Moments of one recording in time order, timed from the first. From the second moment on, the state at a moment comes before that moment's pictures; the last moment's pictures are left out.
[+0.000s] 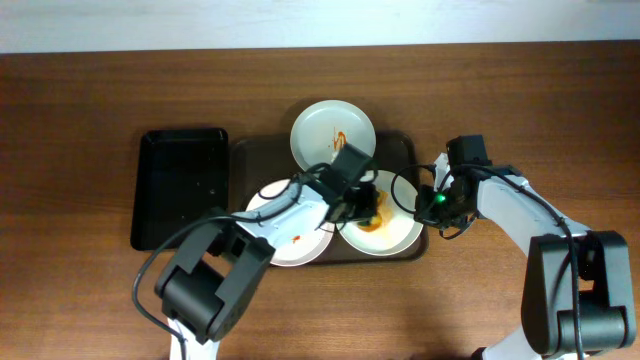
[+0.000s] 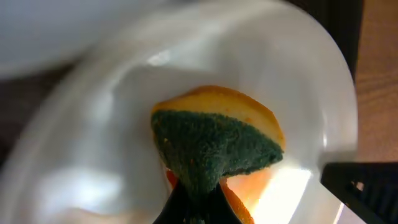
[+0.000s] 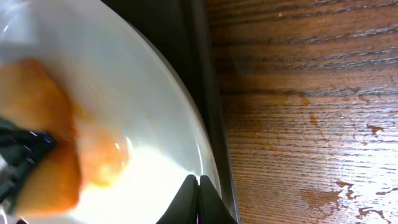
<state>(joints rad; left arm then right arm) -0.66 2.03 1.26 -0.29 0.25 -0.71 0.05 1.76 0.98 -0.64 -0.32 0.26</state>
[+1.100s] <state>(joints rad) -0.66 1.92 1.30 -0.38 0.34 -0.50 0.05 1.76 0.98 -0.65 -0.34 0.26</state>
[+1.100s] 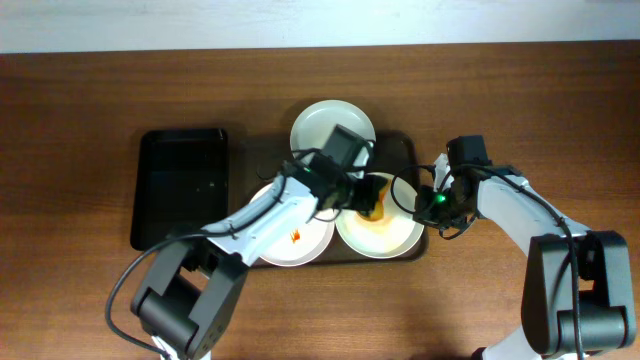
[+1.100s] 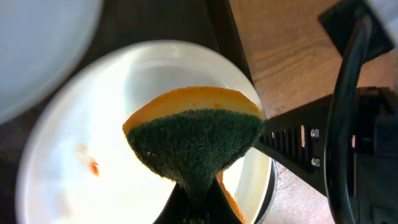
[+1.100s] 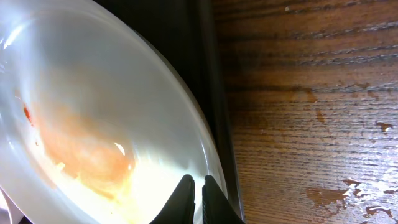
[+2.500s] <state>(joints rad) -0.50 1.92 1.38 -0.62 0.15 -0.51 0.05 1.76 1.00 -0.65 -0.37 0.26</state>
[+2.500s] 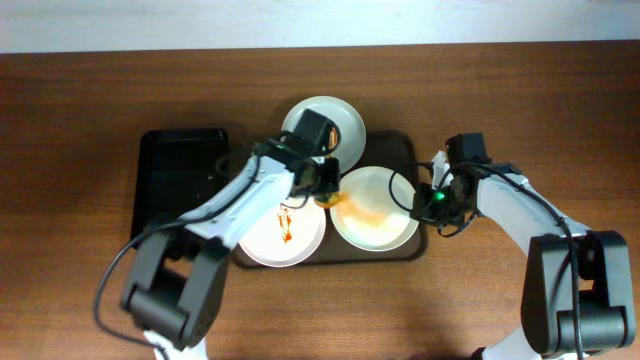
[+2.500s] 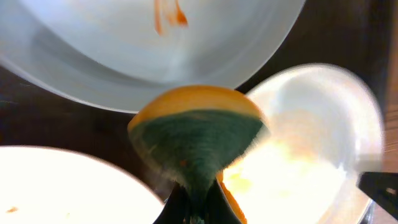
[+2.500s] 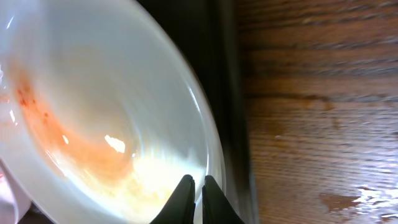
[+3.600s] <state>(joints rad) -0.37 1.85 1.39 -0.76 -0.01 -0.41 0.11 1.76 1.09 -0.93 -0.26 0.25</state>
